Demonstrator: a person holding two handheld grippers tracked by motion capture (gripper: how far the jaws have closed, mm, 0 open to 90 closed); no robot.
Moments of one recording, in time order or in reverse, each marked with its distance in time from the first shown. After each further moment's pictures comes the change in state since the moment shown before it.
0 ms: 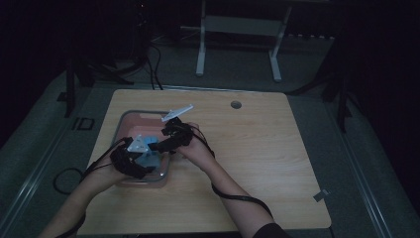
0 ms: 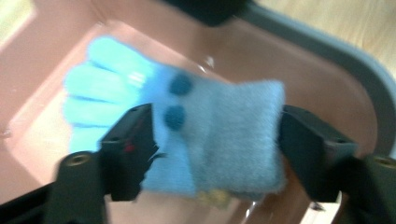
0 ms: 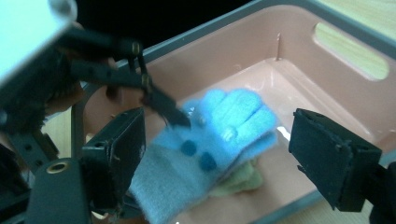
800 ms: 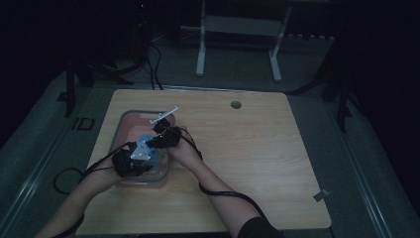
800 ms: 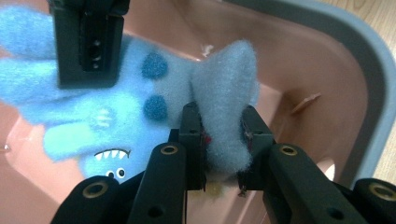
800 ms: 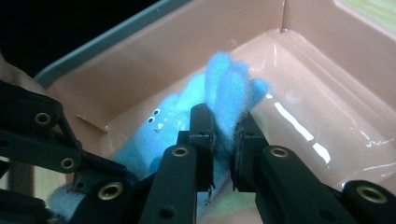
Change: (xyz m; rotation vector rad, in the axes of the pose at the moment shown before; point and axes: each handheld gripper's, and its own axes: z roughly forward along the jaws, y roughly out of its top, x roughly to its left) left arm -0.010 -0.004 0.008 0.069 -0.014 0.161; right arm -0.006 0.002 0.050 0.116 -0.035 0.056
